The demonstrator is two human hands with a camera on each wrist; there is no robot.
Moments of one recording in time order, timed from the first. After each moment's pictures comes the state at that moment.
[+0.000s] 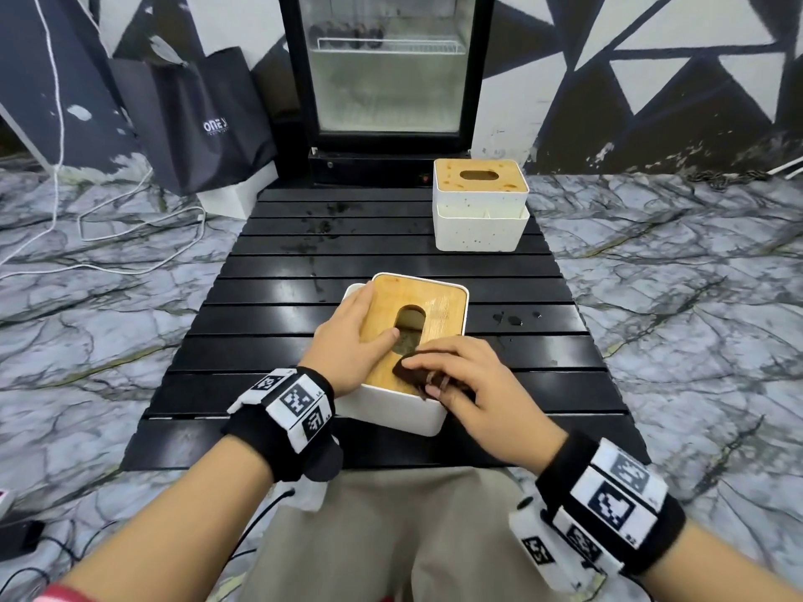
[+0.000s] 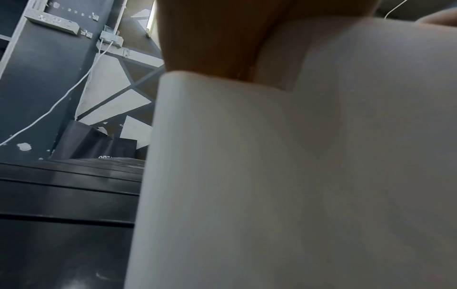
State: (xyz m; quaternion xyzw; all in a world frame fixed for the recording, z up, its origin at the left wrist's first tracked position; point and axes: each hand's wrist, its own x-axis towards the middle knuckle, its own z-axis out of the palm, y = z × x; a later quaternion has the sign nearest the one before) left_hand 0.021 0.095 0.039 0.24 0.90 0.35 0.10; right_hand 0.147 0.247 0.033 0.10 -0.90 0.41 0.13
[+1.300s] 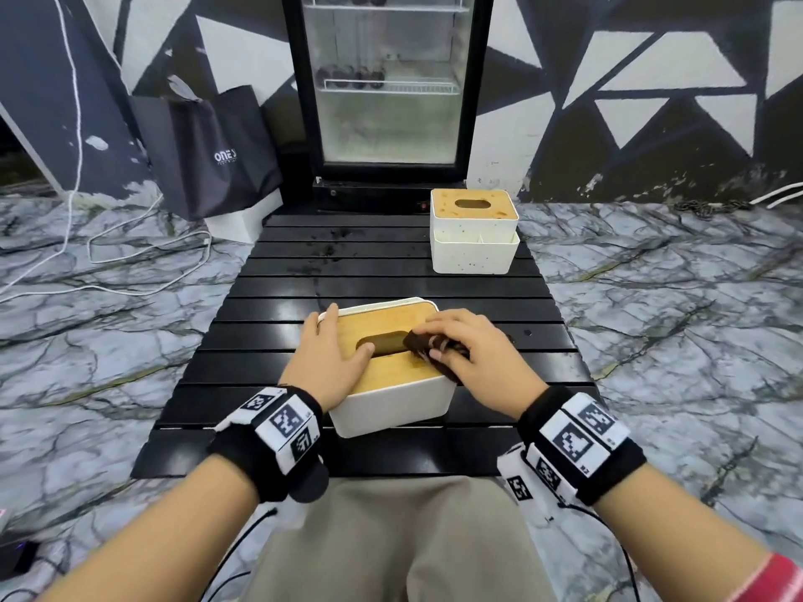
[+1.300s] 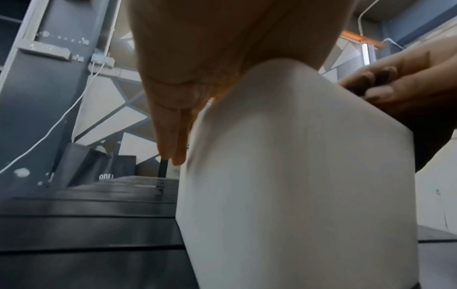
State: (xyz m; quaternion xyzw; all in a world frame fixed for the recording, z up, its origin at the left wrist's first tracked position) left_hand 0.030 0.077 0.048 0.15 0.94 0.29 0.07; right_hand 0.117 0.267 0.057 0.04 -0.93 0.34 0.13
